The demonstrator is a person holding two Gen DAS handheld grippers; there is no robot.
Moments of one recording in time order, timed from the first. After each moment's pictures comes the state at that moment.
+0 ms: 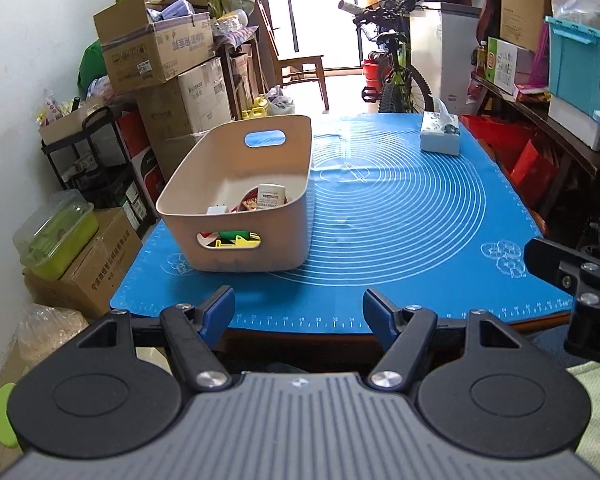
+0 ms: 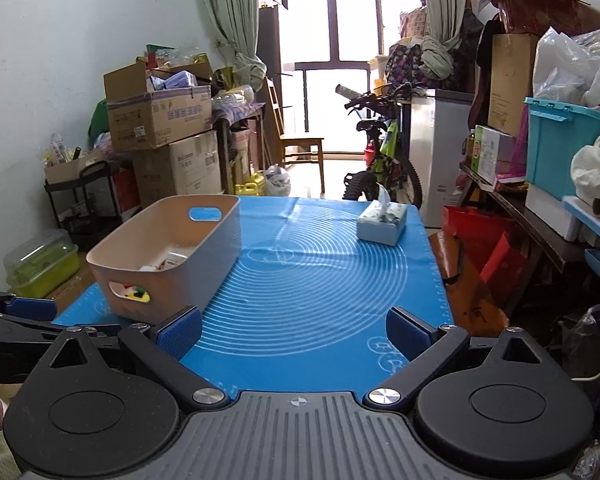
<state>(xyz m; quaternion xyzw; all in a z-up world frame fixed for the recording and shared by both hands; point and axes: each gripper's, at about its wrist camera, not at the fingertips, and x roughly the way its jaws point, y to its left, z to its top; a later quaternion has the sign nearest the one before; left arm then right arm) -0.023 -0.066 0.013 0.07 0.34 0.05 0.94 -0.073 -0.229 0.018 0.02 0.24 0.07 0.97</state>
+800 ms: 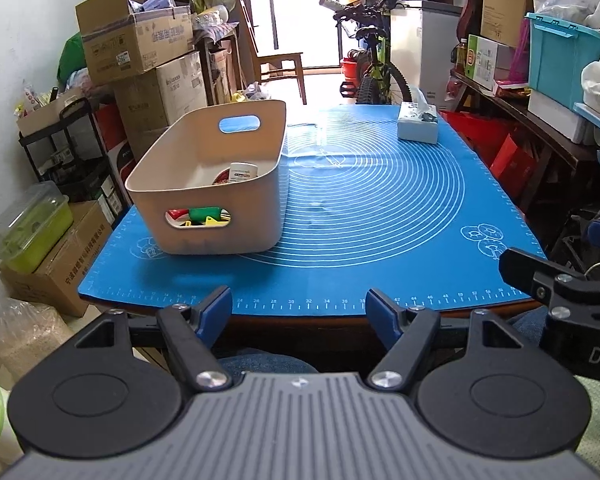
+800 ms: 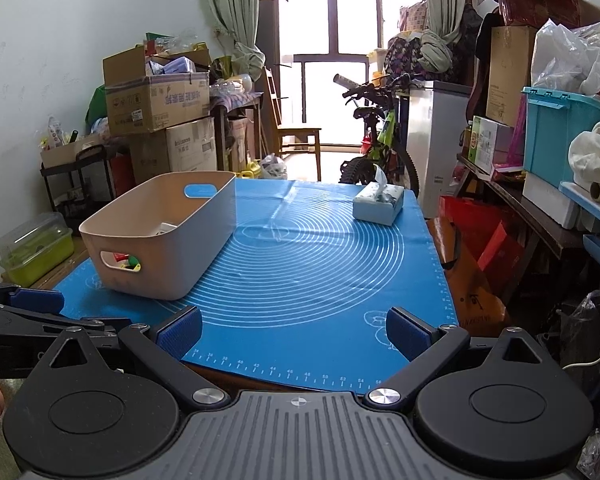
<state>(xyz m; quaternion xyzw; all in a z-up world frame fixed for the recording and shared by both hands) -0.030 -0.067 -0.010 0.05 0.34 0.02 0.94 -0.080 -0.226 -0.013 0.01 0.25 0.07 0.97</state>
